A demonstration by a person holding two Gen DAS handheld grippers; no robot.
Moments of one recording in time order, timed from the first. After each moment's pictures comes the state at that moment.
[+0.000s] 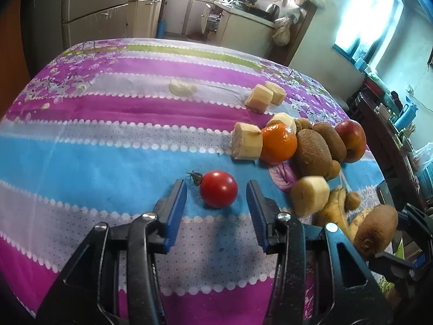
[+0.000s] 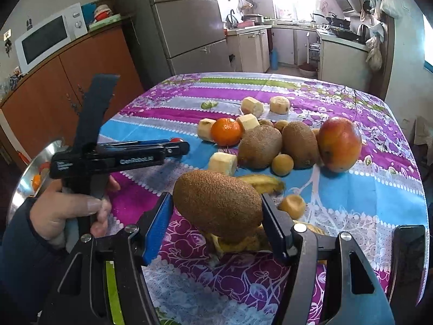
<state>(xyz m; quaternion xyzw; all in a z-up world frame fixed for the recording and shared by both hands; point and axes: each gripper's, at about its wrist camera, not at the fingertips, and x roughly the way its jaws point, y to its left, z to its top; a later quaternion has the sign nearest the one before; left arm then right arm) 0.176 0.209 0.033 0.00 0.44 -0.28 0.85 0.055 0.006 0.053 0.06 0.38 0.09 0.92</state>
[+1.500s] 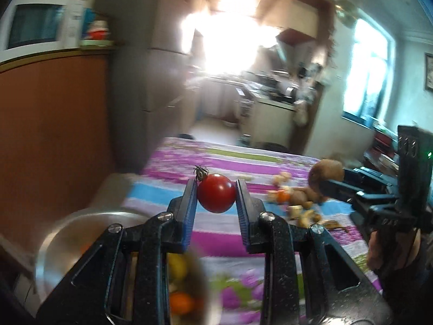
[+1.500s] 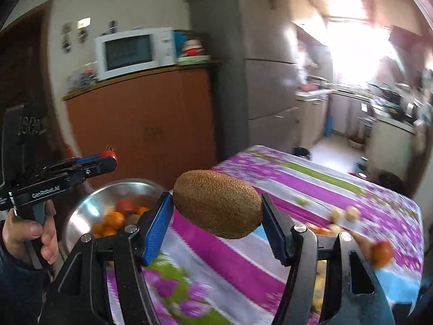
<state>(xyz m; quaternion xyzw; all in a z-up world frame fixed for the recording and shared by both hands) 0.011 0.432 0.211 -0.03 0.24 -0.16 0.96 0.026 0.171 0.202 -0.02 0.24 0.25 0.94</state>
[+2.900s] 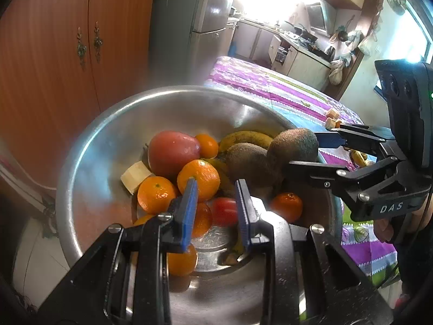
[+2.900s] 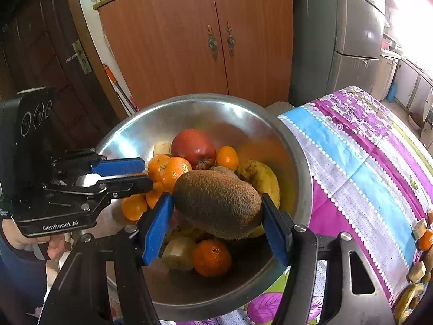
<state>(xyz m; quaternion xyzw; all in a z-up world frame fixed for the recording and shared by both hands) 0.015 0.521 0.103 -0.05 0.41 -0.12 0.90 0.078 0.349 0.089 -0.10 0.42 0.36 0.83</state>
